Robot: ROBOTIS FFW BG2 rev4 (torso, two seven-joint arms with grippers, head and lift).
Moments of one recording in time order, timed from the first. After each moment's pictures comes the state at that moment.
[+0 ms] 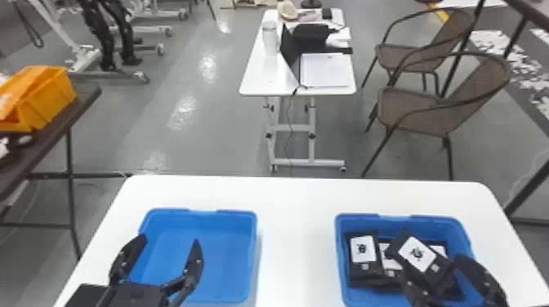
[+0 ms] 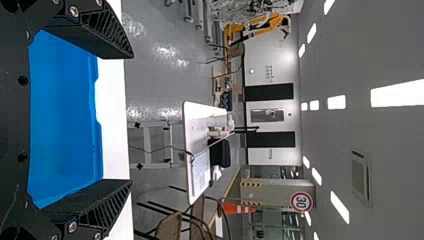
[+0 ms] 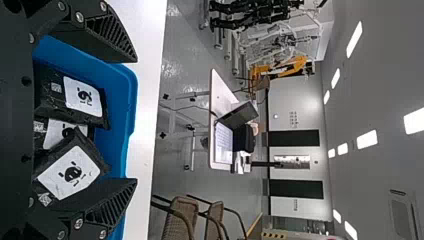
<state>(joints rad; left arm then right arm) 0.67 0.00 0.14 -1.98 0.01 -0.15 -0.14 0.62 0.00 -0.09 -1.89 -0.03 -0.09 0.31</state>
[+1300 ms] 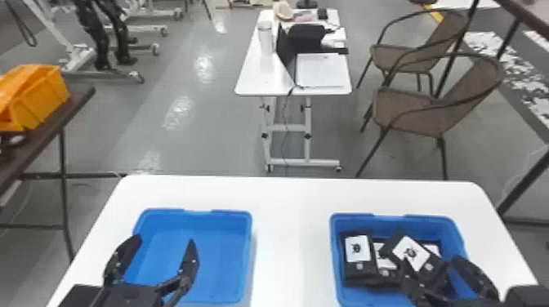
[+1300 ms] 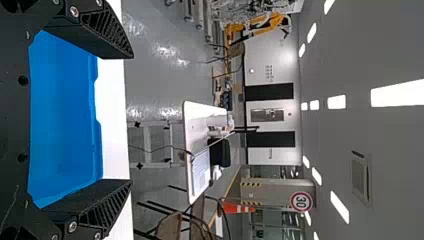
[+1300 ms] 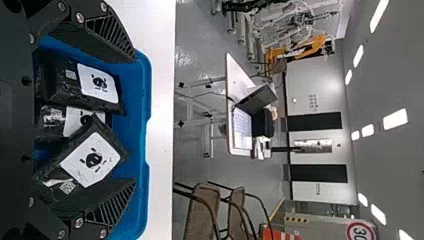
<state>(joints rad) 0.66 0.00 0.14 -1.98 0.01 -0.15 -0.14 0.58 0.00 -0.10 -1.91 -0.06 0.08 0.26</state>
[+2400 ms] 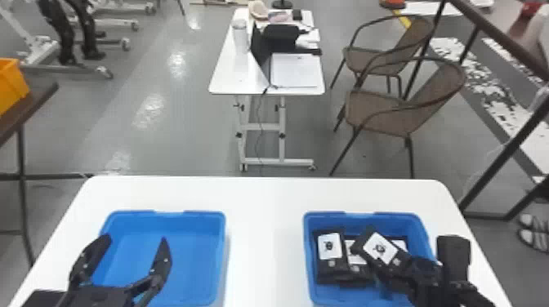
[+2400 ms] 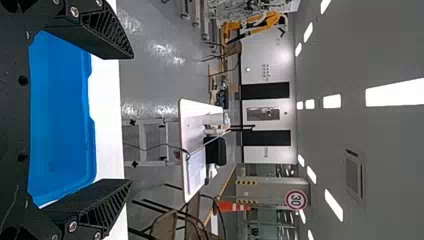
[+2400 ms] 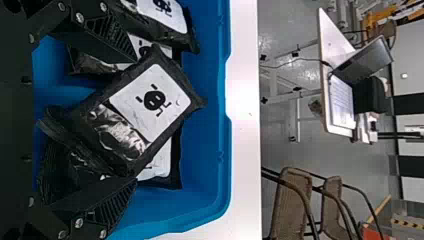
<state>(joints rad) 0.64 0.00 0.13 -1.95 0.02 -0.16 -0.15 0.22 -0.07 -0.16 -1.57 0.01 0.46 0.30</state>
